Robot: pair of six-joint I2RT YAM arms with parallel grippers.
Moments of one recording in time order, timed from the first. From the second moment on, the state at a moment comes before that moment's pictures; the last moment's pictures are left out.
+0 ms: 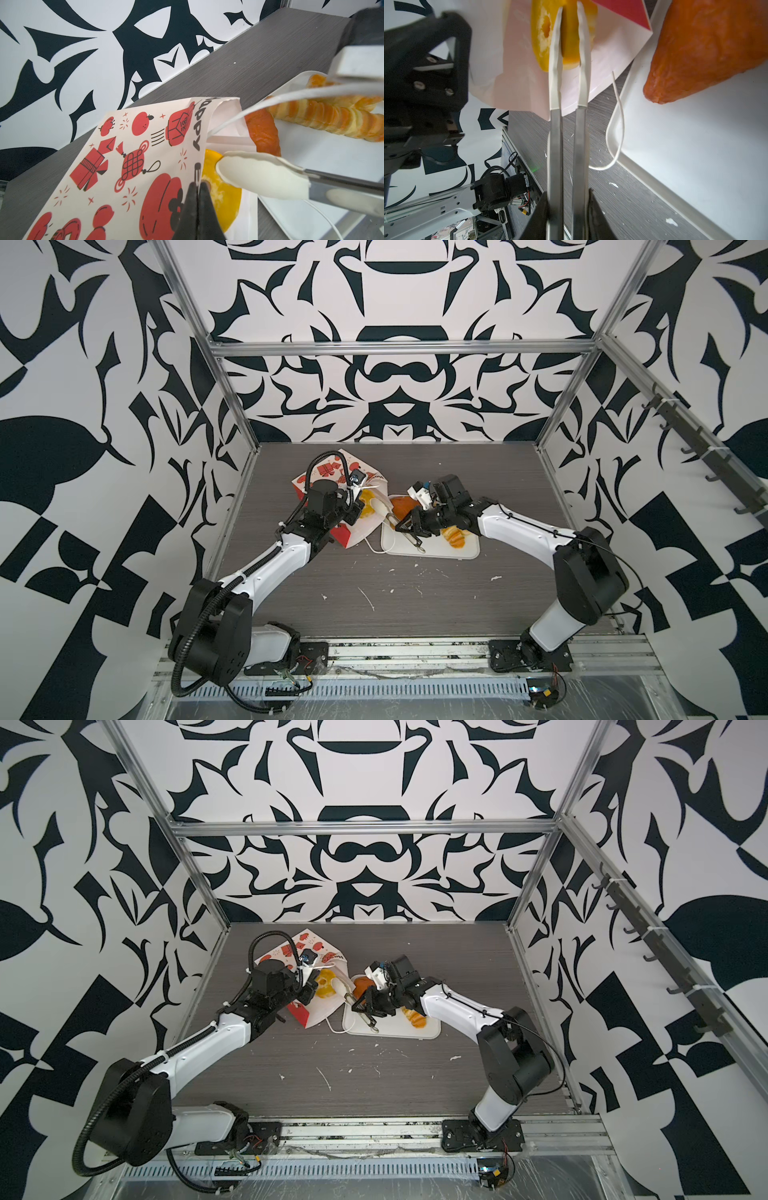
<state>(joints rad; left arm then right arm) -0.42 1.32 0.77 0.12 0.10 0.28 0.57 1.62 1.09 -0.30 -0.68 0.66</state>
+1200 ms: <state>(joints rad) -0.43 1.34 0.76 0.23 -0.03 0.28 0.41 1.12 1.05 -1.07 -0.41 0.36</state>
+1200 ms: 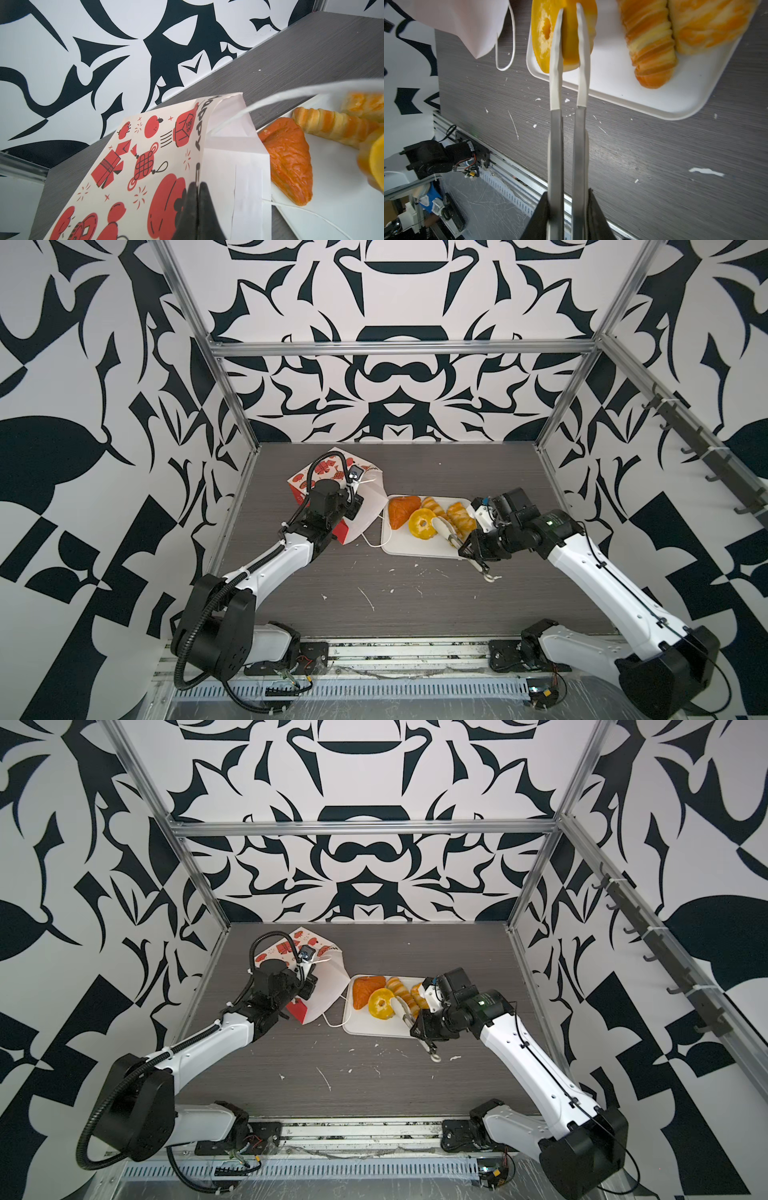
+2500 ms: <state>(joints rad) -0.43 1.37 0.65 0.41 -0.03 0.25 0.61 1.50 1.46 -1.48 0.01 0.30</state>
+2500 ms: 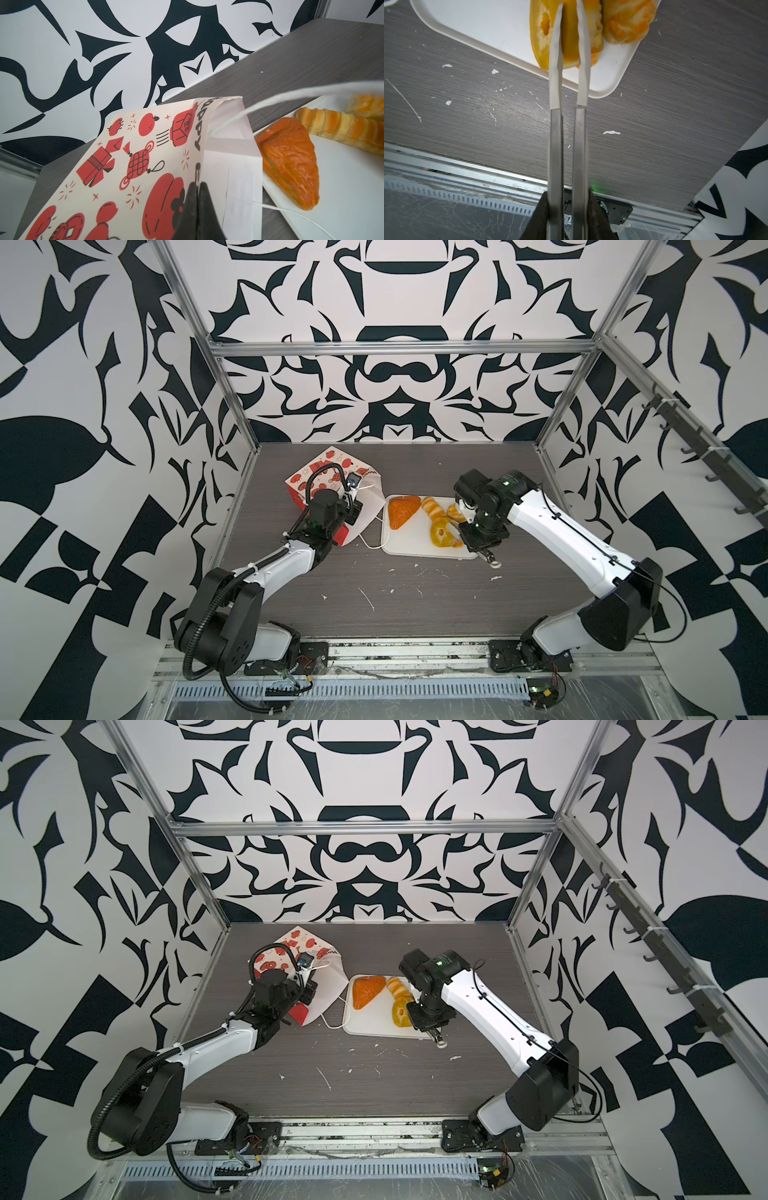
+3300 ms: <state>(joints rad) -0.42 1.37 0.64 0.44 -0.02 0.23 0.83 1.62 1.56 -1.44 0.06 0.43</state>
